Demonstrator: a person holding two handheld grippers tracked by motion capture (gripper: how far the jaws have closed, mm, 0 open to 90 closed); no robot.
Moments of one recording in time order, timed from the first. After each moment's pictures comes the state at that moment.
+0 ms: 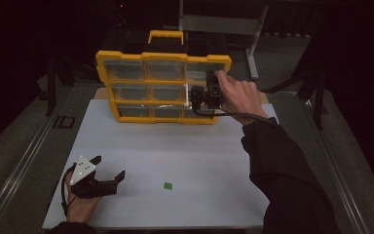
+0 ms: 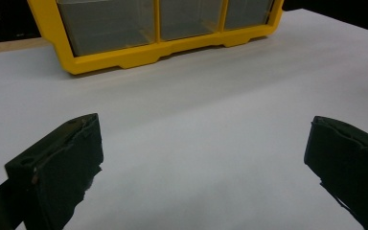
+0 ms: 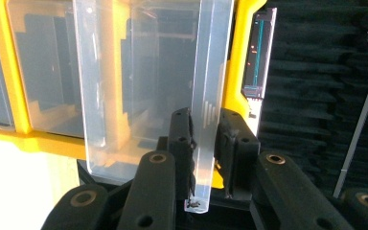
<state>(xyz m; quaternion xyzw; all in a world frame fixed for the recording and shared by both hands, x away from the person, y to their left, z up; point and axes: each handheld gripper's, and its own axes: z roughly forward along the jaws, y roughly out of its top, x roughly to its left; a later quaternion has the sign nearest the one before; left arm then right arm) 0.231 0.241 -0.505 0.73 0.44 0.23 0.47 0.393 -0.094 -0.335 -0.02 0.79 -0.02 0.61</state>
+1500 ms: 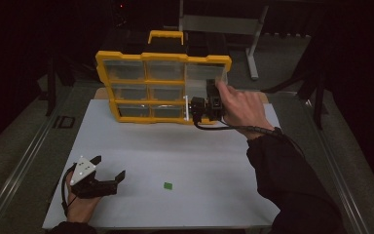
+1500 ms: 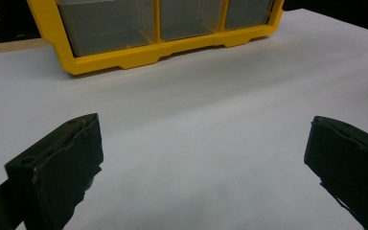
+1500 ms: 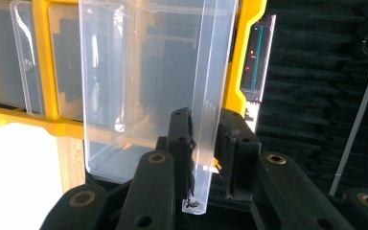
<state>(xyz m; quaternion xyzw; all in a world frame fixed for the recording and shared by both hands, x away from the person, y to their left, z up) 0.231 0.240 -0.505 0.73 0.44 0.24 0.47 0.357 -0.094 -0.334 -0.04 0.79 -0.03 0.61</state>
